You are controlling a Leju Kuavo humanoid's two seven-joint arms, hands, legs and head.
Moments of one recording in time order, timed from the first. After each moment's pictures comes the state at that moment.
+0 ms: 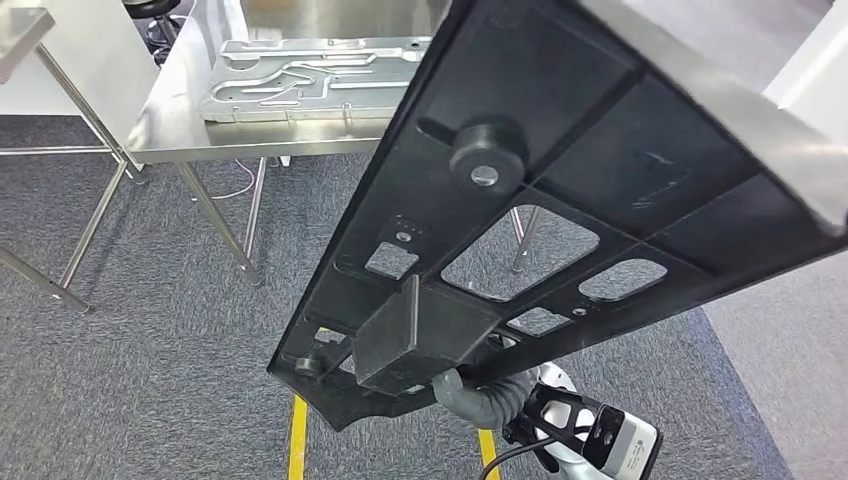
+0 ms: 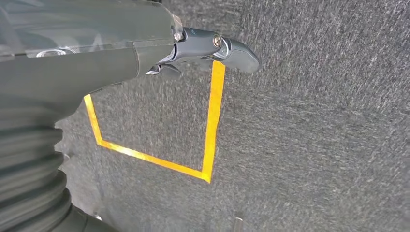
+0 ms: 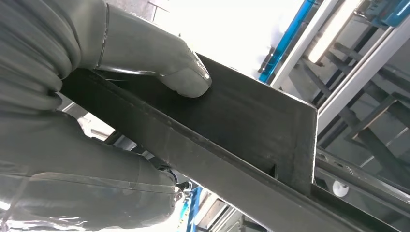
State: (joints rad) left arm -0.11 -0.05 1.26 -0.23 0.63 -0.12 -0.36; right arm -0.20 -0.04 0.62 -1.83 -0.02 0.23 -0.67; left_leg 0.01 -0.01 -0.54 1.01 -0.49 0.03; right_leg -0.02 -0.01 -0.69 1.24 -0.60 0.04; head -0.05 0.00
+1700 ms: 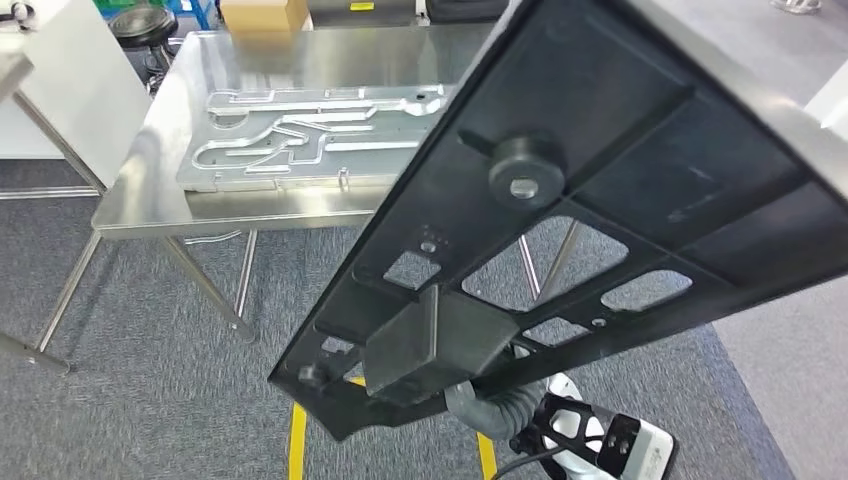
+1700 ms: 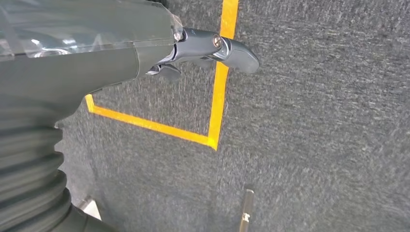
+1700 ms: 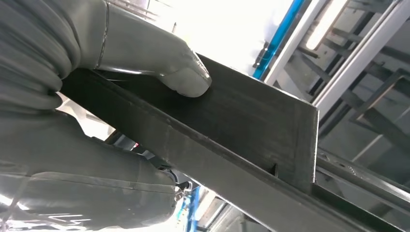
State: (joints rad) left arm -0.10 -0.05 1.26 -0.23 0.63 -0.11 -0.36; right arm -0.16 -0.05 0.60 -1.86 -0.04 0.26 -0.68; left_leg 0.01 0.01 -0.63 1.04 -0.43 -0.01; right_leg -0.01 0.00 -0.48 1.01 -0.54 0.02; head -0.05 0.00
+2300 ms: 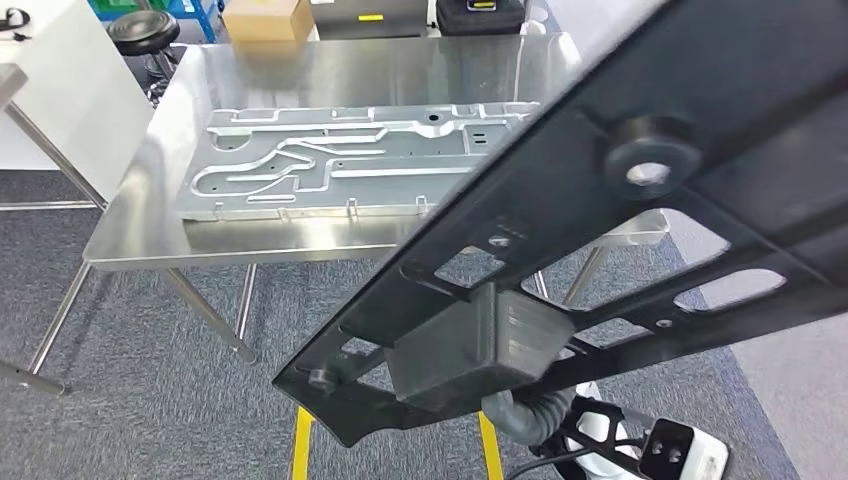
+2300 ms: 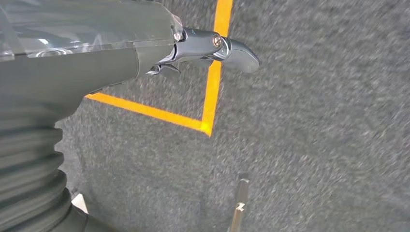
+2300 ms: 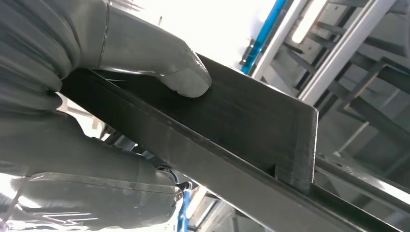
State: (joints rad) left arm -0.10 -0.05 1.26 -0.23 0.63 -0.10 -0.37; right arm -0.13 -0.04 0.53 -1.93 -0.09 0.33 -0.68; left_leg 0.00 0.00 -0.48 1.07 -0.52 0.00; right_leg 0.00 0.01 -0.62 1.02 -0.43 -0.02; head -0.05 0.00
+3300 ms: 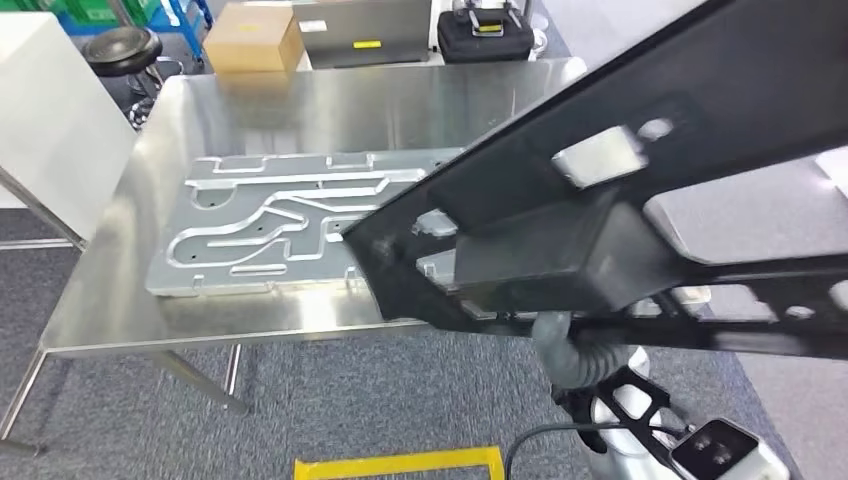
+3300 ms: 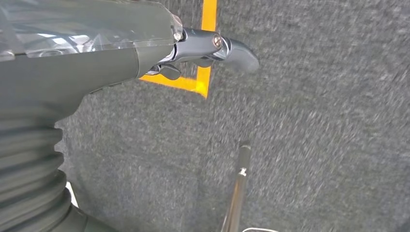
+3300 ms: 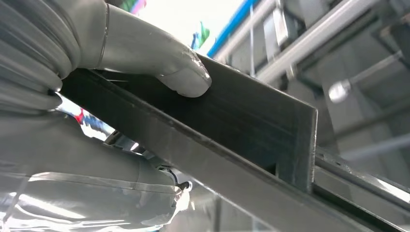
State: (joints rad) left arm -0.10 -0.03 1.26 -0.23 0.63 -0.11 -0.38; right arm -0.23 -0.04 0.42 -2.01 0.02 0.03 -0.68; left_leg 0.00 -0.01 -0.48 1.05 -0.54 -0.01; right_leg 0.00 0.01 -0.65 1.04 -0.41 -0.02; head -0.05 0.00
